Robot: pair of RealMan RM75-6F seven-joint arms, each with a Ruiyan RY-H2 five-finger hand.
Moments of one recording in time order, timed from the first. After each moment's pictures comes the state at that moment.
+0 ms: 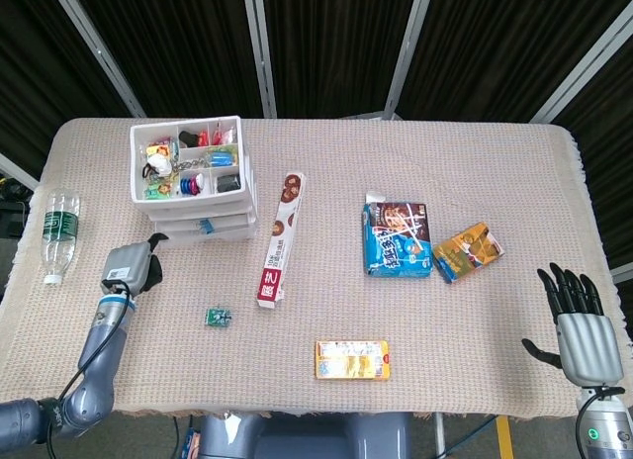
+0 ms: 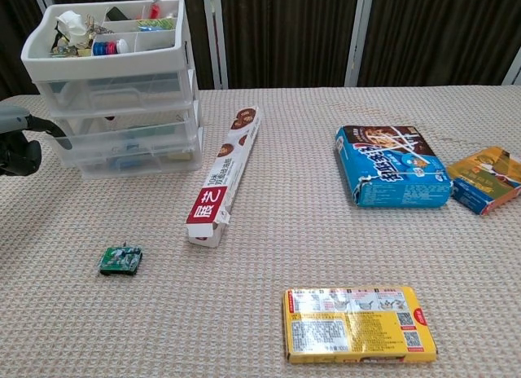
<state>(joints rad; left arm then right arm) -0.60 -1.38 -0.26 -1.76 0.56 1.12 0.62 0.06 -1.17 0.07 -1.64 -1.50 1.51 -0.16</state>
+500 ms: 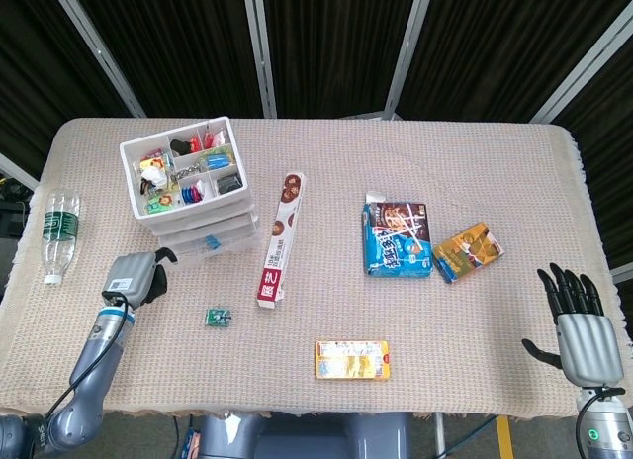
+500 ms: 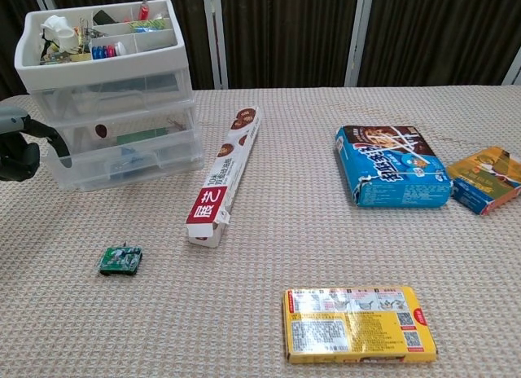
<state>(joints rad) -0.56 -1.31 -0.19 -1.88 0.69 1.14 0.55 0.06 -1.17 0.07 -1.64 -1.50 1.52 -0.16</state>
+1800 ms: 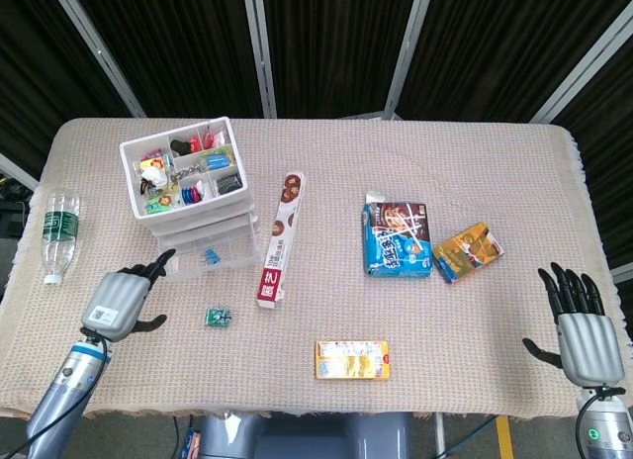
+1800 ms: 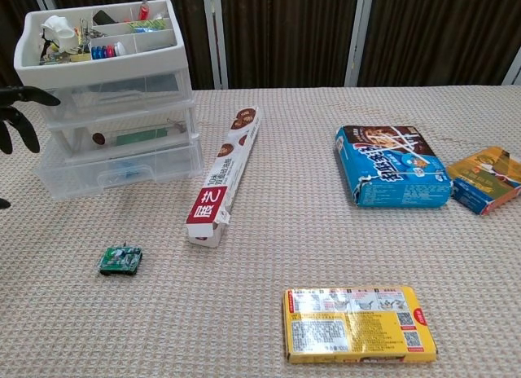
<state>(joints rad) -0.43 -1.16 0.04 -2.00 1.27 1.28 0.51 0.06 -1.17 0.07 -1.64 -1.50 1.52 -0.17</state>
